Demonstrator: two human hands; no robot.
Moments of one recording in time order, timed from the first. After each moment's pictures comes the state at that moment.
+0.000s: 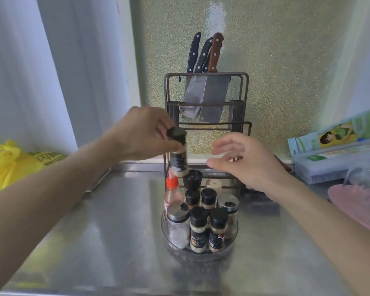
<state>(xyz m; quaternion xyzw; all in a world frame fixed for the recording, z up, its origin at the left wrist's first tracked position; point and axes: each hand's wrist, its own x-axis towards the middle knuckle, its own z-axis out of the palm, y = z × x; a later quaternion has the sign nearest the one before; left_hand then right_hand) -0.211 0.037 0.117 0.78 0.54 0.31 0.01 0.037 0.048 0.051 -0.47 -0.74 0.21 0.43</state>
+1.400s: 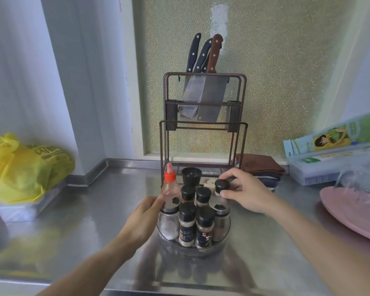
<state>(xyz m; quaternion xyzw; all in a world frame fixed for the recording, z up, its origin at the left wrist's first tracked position) -0.207 0.032 -0.094 0.51 0.62 0.45 0.40 0.082 0.087 -0.033 -0.55 -0.75 0.25 0.29</state>
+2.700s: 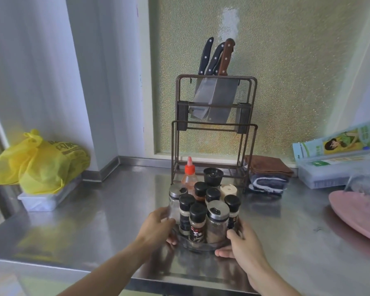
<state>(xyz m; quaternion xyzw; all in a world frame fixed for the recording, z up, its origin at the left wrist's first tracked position) -0.204 0.019 -0.120 0.50 0.62 0.40 0.45 0.027 0.009 -0.137 -0.60 -0.45 0.47 0.47</state>
